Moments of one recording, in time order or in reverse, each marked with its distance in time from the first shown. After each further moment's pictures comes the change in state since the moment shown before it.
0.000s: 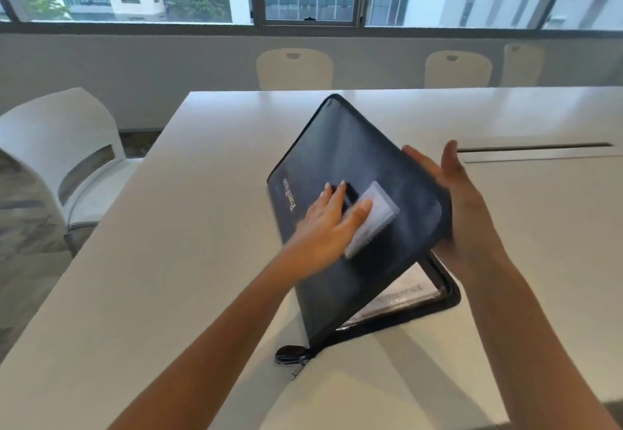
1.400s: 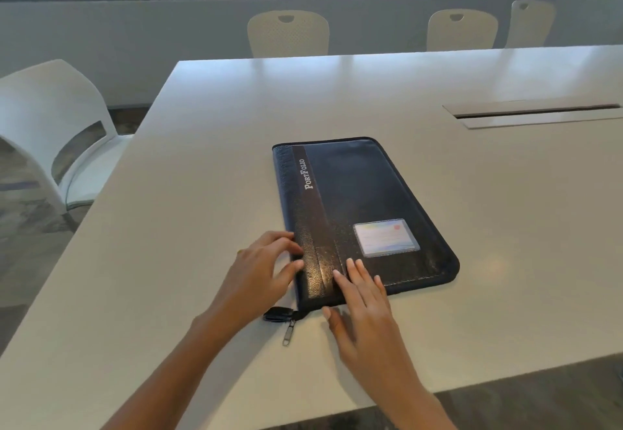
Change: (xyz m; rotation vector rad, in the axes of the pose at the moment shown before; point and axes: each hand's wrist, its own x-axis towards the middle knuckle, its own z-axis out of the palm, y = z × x) left_hand -0.081 -0.104 -0.004 0.246 0.104 0.065; right_hand -0.104 0.176 0.047 -1.225 0.059 -0.187
